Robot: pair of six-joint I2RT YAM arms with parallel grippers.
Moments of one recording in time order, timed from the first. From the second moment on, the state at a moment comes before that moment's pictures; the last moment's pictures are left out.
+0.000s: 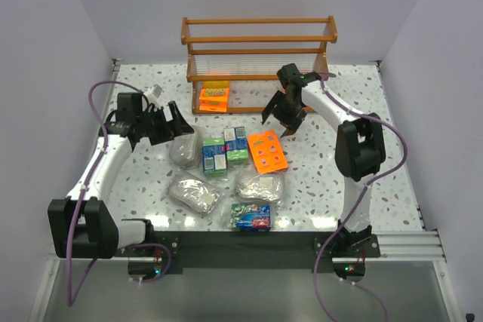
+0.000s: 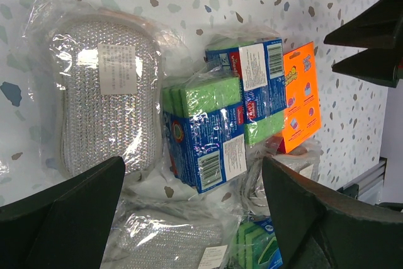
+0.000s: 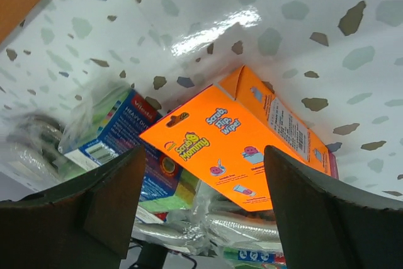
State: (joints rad) left arm -0.01 1.26 0.97 -0.54 0.49 -0.38; right arm 0.41 2.01 1.71 -0.98 -0.10 0.95
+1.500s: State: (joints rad) left arm -0.01 1.27 0.97 -0.54 0.48 -0.38; right arm 0.32 2.15 1.74 -1.05 -0.28 0.86
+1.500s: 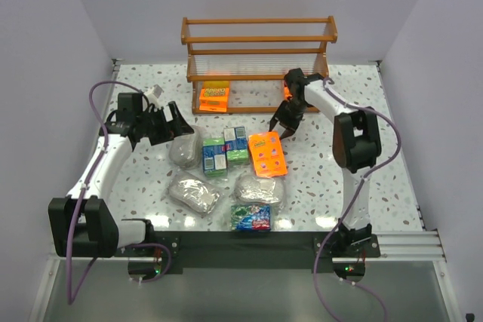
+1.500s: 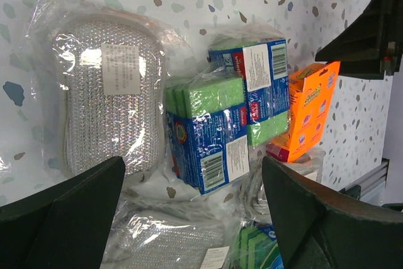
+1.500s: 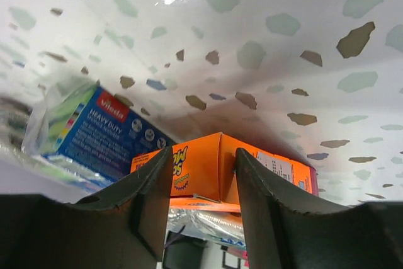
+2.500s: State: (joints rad) left arm -0.01 1.31 0.97 -0.52 0.50 -0.38; right arm 0.33 1.69 1.48 -1.26 -0.39 0.51
